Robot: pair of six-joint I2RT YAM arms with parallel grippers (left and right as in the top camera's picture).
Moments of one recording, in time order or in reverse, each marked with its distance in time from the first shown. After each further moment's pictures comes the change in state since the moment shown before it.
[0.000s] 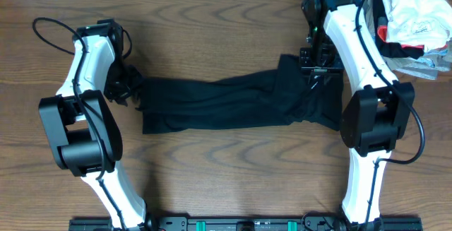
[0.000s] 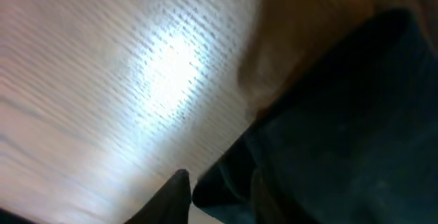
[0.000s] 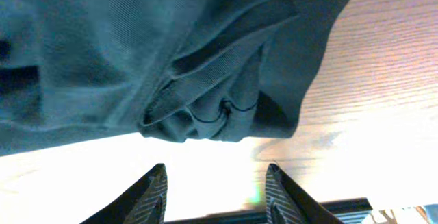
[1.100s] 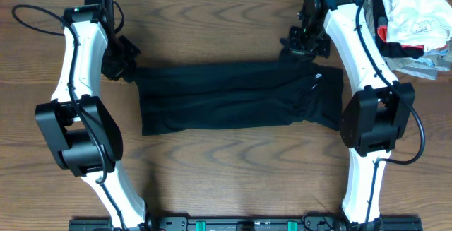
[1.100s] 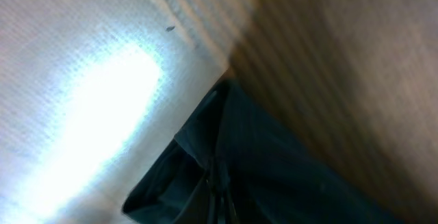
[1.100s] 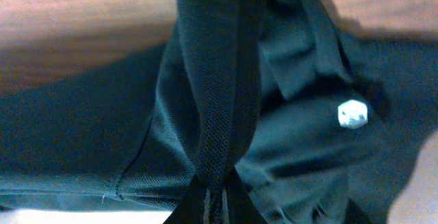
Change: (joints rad) left arm -0.004 0.000 0.215 -0.001 0.070 -0.132; right arm 0.000 0.000 0.028 0.294 -0.179 0.045
